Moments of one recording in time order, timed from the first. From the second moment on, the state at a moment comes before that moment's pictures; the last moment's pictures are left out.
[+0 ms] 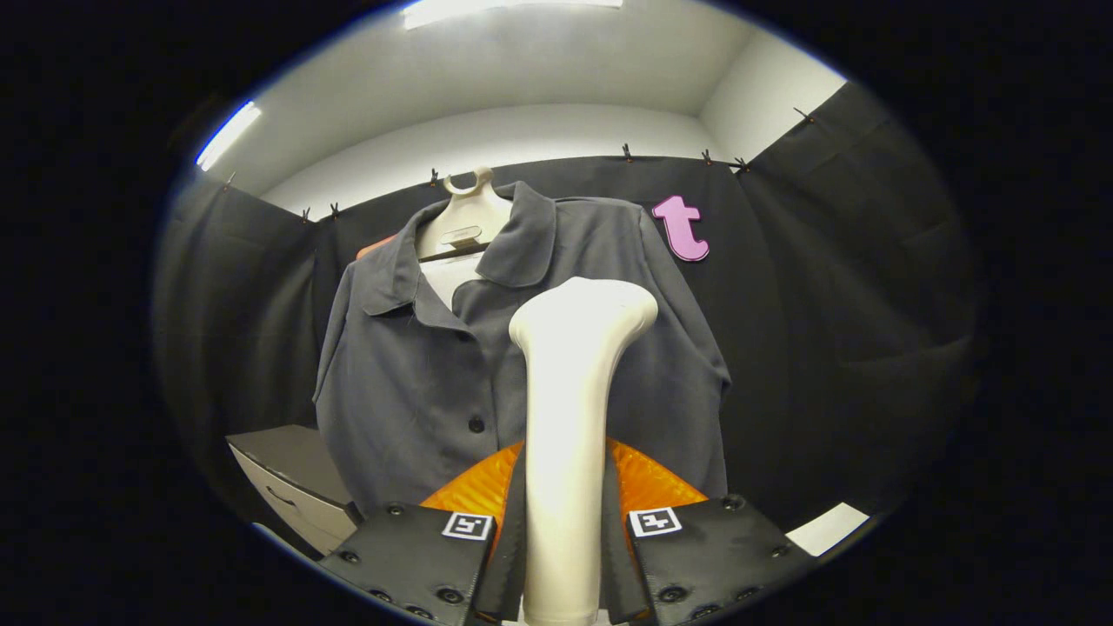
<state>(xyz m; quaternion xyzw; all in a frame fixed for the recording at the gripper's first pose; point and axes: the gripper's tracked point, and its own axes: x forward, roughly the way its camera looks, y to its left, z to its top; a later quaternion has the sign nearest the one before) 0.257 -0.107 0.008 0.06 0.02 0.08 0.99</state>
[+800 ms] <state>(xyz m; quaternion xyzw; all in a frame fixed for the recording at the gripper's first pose) 0.232 -0.099 -0.068 0.08 0.08 0.08 0.99</state>
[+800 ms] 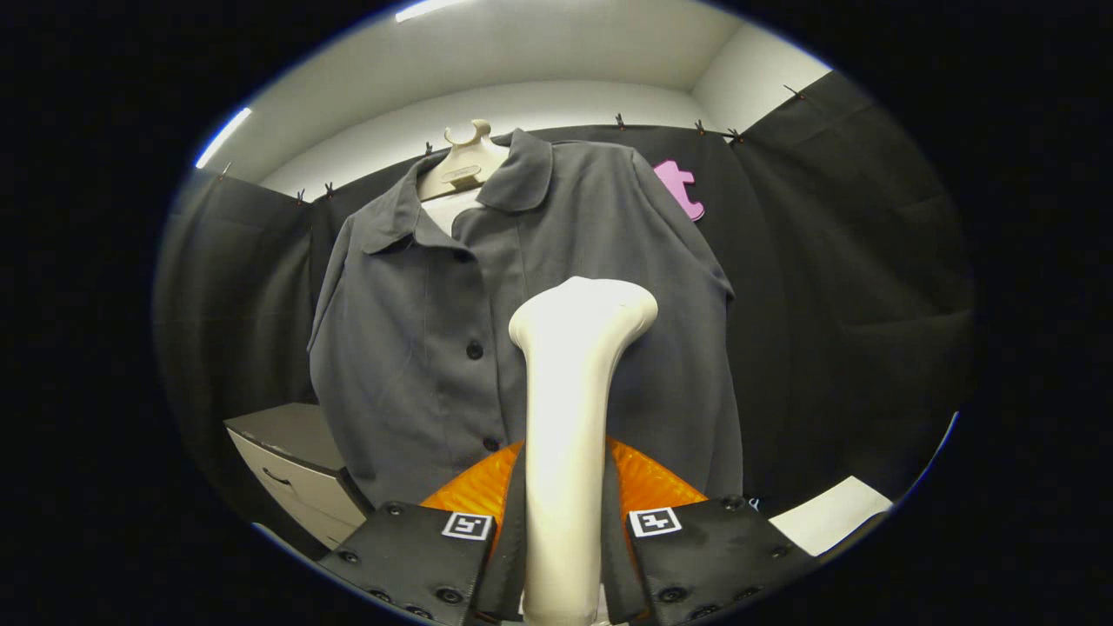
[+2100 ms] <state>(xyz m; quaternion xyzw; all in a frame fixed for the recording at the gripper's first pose) 0.160 -0.119 -0.213 0.10 0.21 0.04 0.97</state>
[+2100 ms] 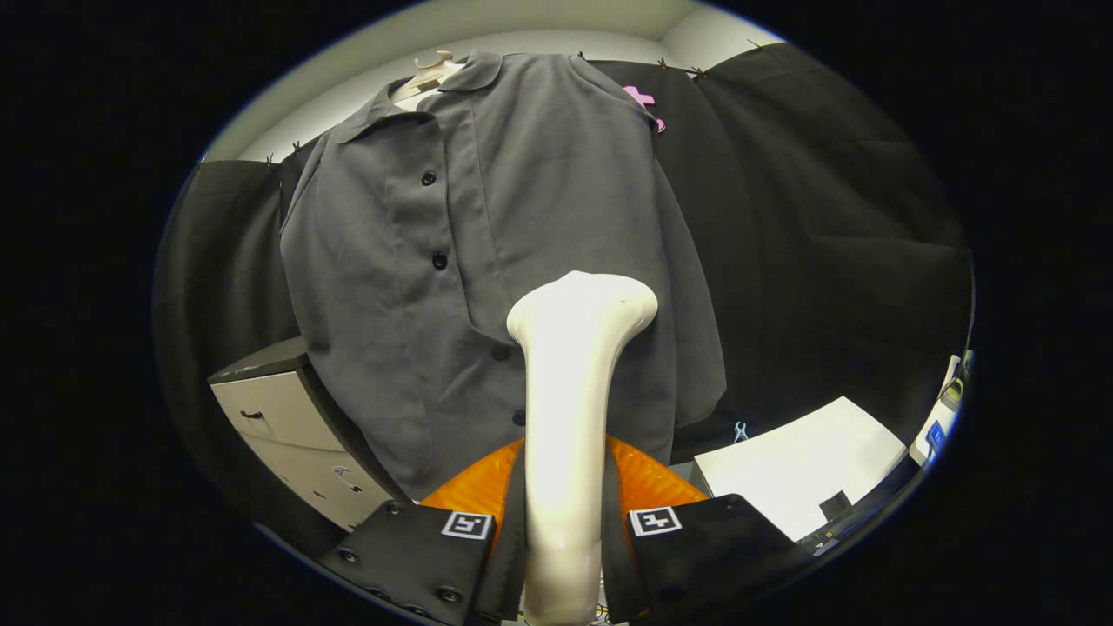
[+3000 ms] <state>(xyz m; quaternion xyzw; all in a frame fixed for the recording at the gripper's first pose) 0.075 -0.073 -0.080 0.06 0.11 0.10 0.99</state>
